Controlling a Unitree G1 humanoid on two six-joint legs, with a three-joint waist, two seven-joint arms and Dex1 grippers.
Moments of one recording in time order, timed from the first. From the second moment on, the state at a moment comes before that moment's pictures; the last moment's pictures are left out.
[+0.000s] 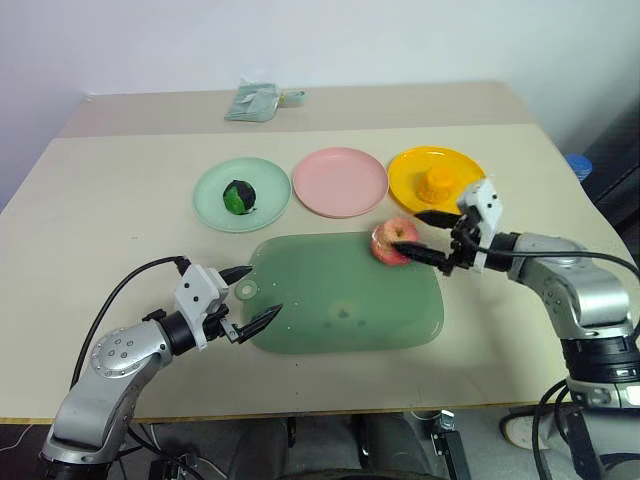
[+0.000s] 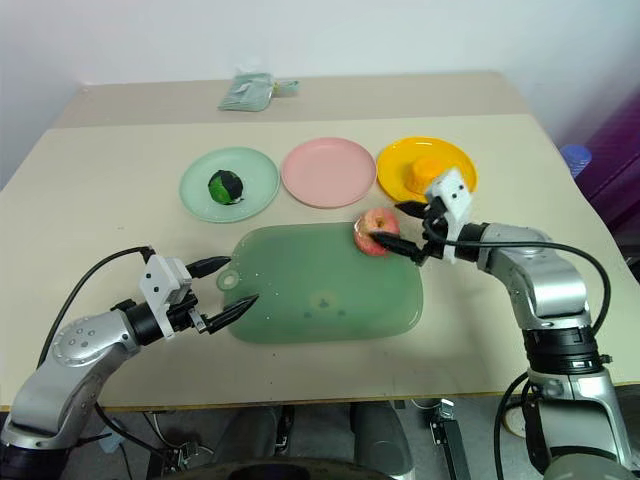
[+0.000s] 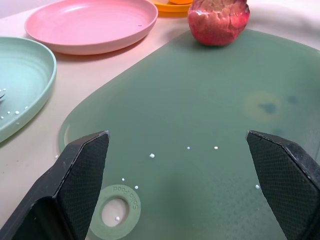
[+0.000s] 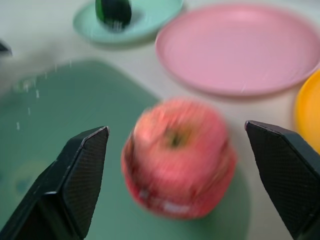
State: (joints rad) left arm 0.12 0.60 0.06 -0.48 -0.39 0.32 -0.72; right arm -0.43 -0.68 -0.03 -0.05 0.42 0.61 0.90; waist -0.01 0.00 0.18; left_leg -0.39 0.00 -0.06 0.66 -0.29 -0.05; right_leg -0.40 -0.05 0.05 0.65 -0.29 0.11
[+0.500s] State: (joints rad) left arm 0.15 0.57 0.14 -0.48 -0.40 0.32 -0.65; right arm -0.58 -0.52 0.02 0.04 0.37 0.63 0.75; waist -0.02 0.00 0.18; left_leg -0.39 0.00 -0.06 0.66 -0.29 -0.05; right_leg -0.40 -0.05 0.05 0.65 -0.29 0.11
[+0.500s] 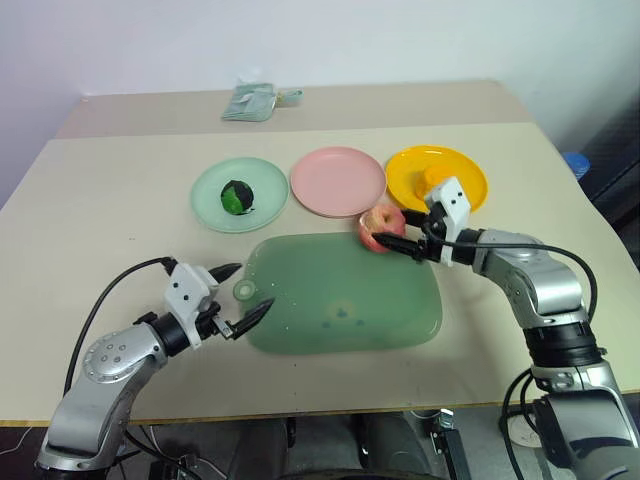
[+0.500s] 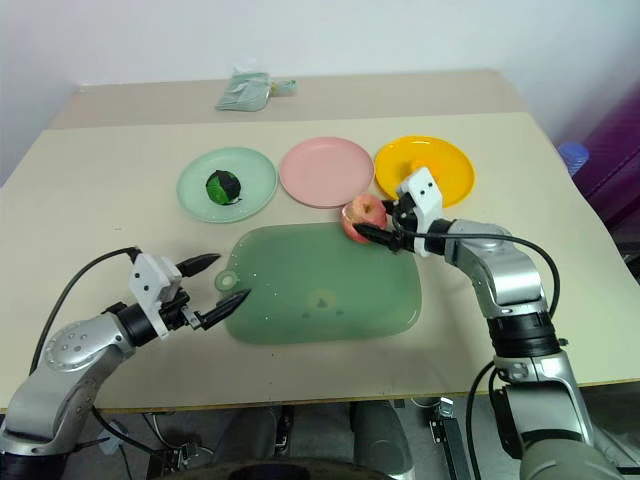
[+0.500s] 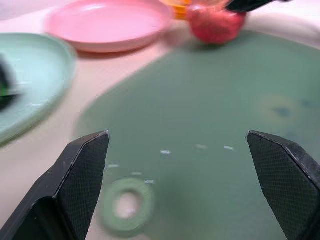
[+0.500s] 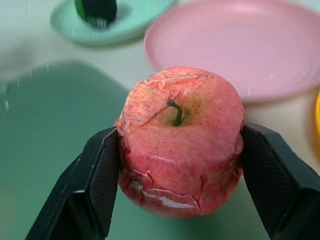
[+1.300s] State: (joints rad) left arm 0.31 0.48 0.41 -0.44 -0.34 0.27 -0.45; right arm -0.62 -0.63 -0.15 0.39 0.31 0.31 0.82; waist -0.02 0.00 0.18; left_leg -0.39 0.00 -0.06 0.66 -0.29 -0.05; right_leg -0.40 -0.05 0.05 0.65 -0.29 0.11
